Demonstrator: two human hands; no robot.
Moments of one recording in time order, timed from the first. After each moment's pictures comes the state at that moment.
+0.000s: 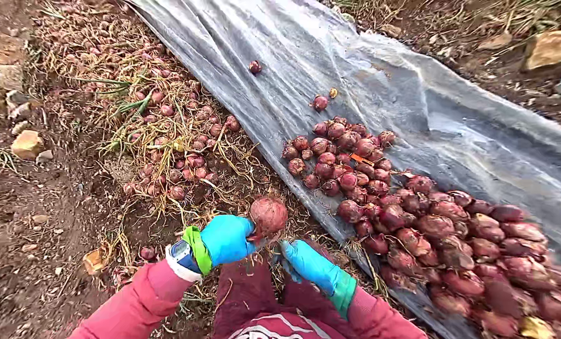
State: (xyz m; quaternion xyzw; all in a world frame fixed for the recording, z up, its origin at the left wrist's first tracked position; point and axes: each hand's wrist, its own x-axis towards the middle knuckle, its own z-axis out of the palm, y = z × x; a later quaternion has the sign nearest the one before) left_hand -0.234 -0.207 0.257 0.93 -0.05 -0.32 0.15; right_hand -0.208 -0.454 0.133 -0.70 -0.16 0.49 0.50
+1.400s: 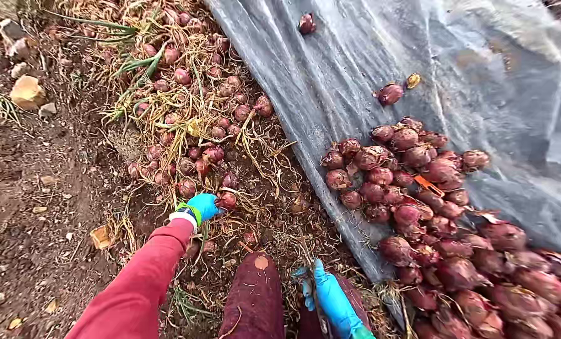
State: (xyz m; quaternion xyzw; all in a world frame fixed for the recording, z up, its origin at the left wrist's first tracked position) left_hand -0.145 0.030 0.018 0.87 0.23 -0.42 0.12; right_hand -0.186 -0.421 0.033 -0.69 0.14 0.48 0.52
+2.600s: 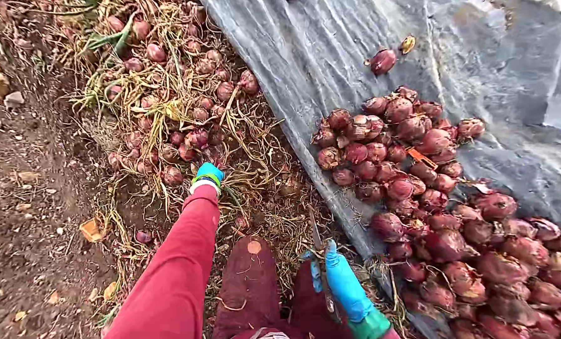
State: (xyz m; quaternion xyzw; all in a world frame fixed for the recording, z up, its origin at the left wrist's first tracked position) left_hand -0.068 -0.007 -0.037 0.81 0.48 -0.29 0.17; right_hand -0.164 -0.443 0.054 -0.67 0.16 0.46 0.56
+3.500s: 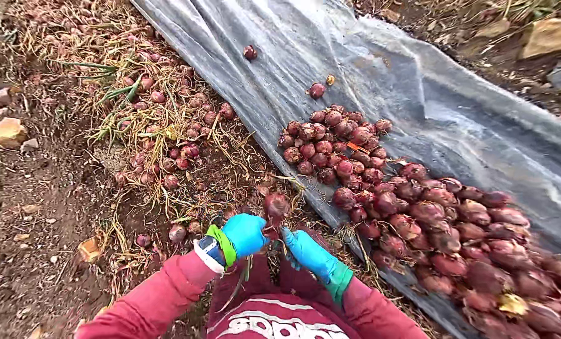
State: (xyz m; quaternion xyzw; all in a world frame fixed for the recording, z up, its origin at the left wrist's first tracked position) left_hand -0.242 -0.251 0.199 0.92 0.01 -0.34 0.21; right_hand -0.223 -0.468 0.118 -0.74 -0.10 0.47 0.47
